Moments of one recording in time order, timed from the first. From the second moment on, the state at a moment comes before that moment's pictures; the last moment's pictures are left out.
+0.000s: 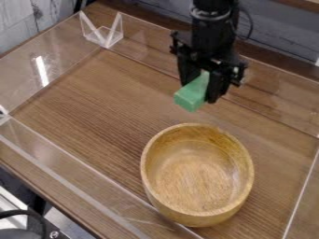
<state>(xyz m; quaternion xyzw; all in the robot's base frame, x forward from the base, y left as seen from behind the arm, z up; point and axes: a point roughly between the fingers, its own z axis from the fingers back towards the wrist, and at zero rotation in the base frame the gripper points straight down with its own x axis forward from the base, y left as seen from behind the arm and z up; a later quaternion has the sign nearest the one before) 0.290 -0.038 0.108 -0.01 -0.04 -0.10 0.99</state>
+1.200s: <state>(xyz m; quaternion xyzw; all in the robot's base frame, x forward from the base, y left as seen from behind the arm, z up) 0.227 -0.075 0.124 -0.01 -0.05 -0.09 0.99</state>
